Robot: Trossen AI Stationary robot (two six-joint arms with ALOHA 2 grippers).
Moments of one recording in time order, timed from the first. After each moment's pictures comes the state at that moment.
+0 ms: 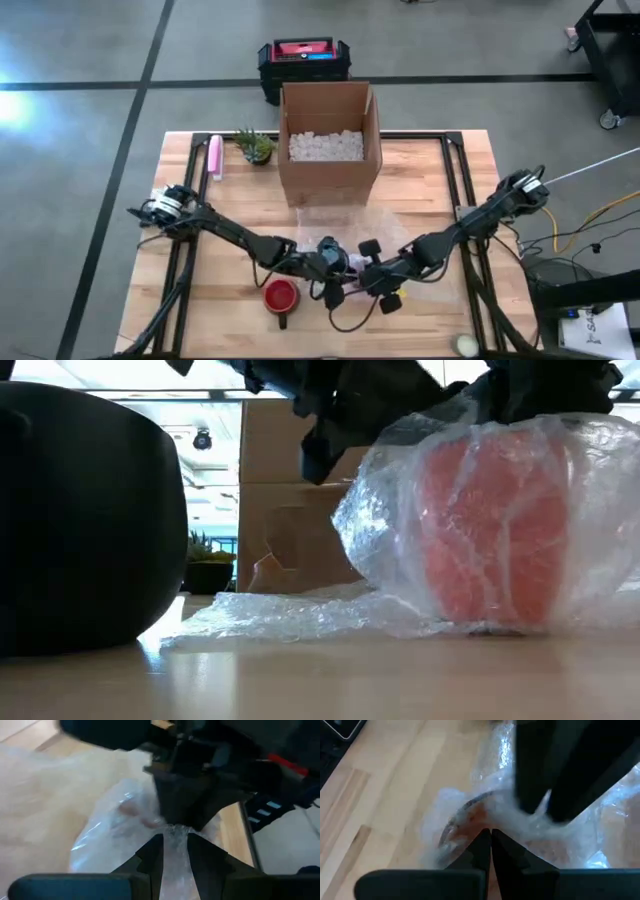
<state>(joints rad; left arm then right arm) -0.36 1.91 1.26 0.21 -0.25 -0.52 0.50 1.67 1.03 -0.35 0.16 0.08</state>
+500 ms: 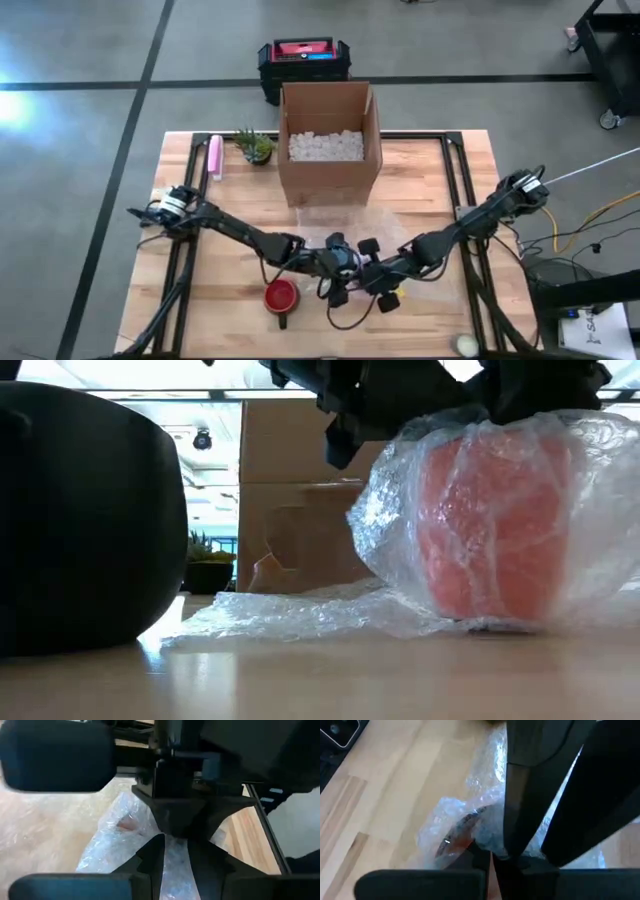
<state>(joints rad) -0.33 1.95 1.35 0.10 -0.20 -0.34 0.49 1.67 1.03 -0.34 0.16 0.08</state>
